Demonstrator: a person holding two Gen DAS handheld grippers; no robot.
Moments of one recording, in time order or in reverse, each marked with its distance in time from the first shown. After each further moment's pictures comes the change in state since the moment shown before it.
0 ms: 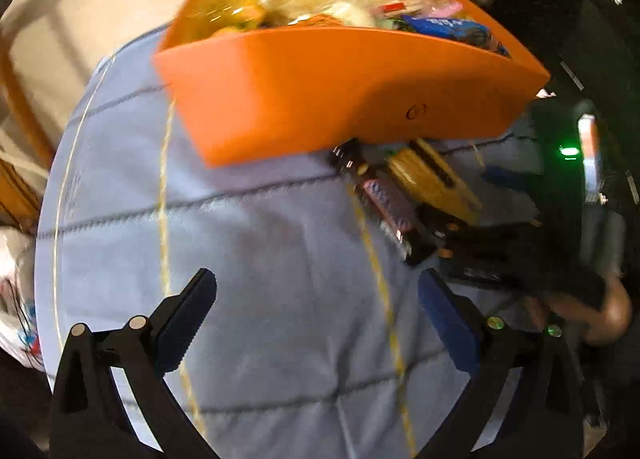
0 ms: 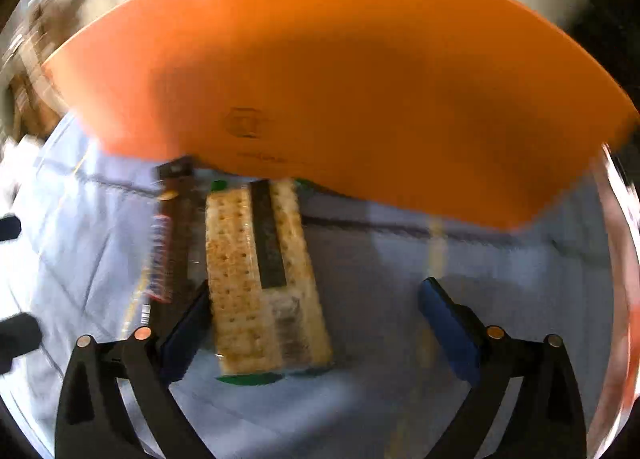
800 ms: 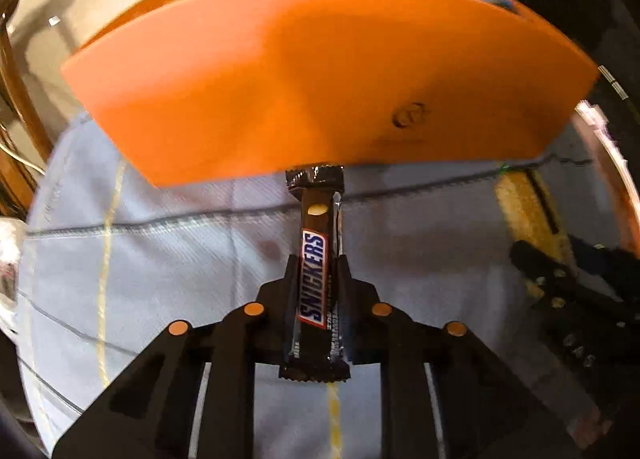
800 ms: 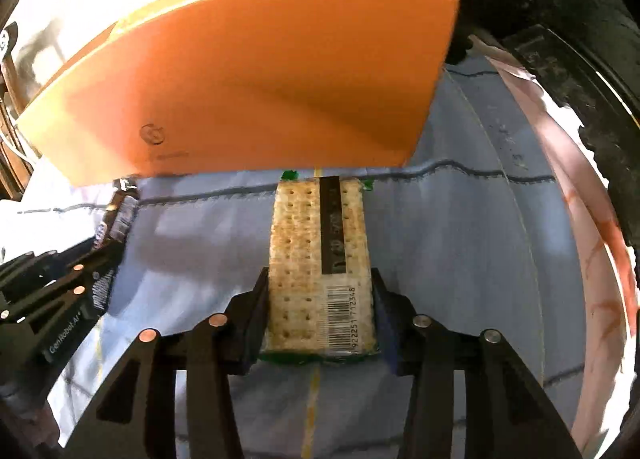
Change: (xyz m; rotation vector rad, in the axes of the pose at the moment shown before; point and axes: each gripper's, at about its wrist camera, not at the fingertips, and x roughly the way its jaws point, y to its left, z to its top) left arm 0.023 -0.044 0.011 -0.100 -0.060 0.088; right arm -0.028 -0.054 -0.025 0.166 -0.024 -0.050
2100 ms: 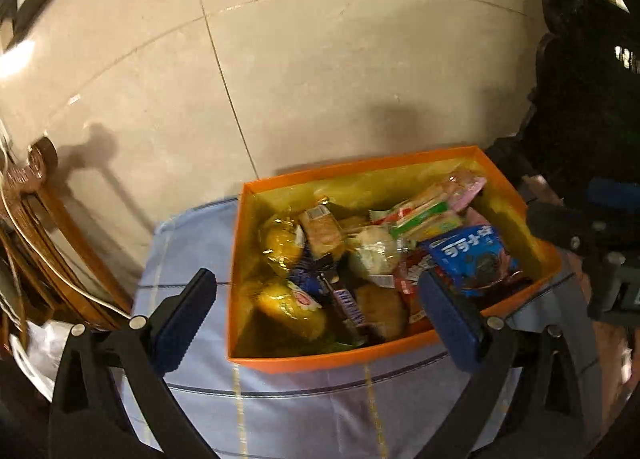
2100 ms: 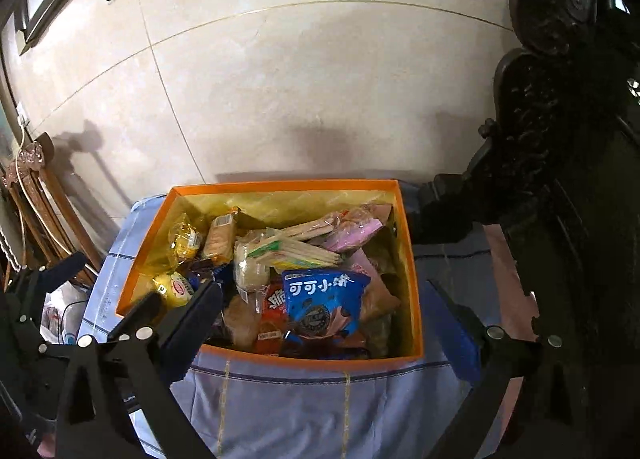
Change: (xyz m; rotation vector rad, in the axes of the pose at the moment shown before) left arm -0.143 0.000 0.124 0.082 -0.302 0.090; right arm -0.131 0.007 0.155 -0.024 -0.216 0.065
